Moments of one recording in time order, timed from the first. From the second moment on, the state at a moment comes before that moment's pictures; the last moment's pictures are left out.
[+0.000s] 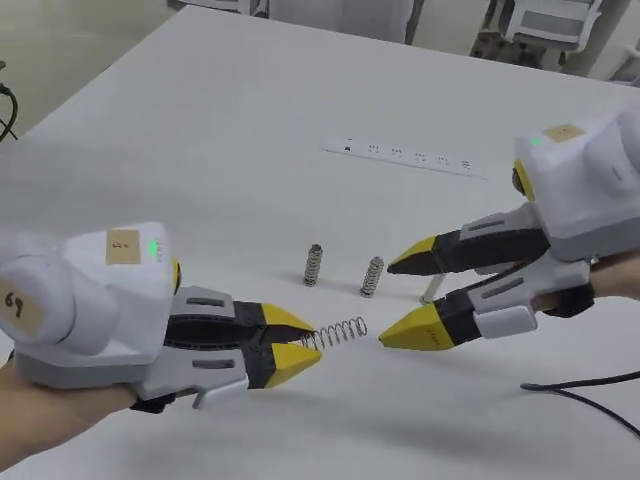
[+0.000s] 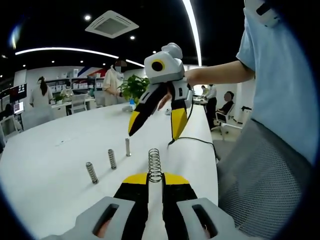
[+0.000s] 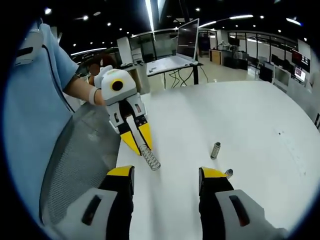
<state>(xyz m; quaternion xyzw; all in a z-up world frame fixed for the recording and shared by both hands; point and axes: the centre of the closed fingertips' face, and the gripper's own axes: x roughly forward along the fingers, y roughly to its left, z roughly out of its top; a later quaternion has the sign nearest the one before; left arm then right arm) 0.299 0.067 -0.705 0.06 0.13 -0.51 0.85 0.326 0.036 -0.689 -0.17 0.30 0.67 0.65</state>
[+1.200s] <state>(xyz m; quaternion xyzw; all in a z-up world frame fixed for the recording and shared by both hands) 0.293 0.059 -0.698 0.05 0.12 -0.52 0.84 0.298 0.043 -0.700 -0.10 0.35 0.71 0.61</state>
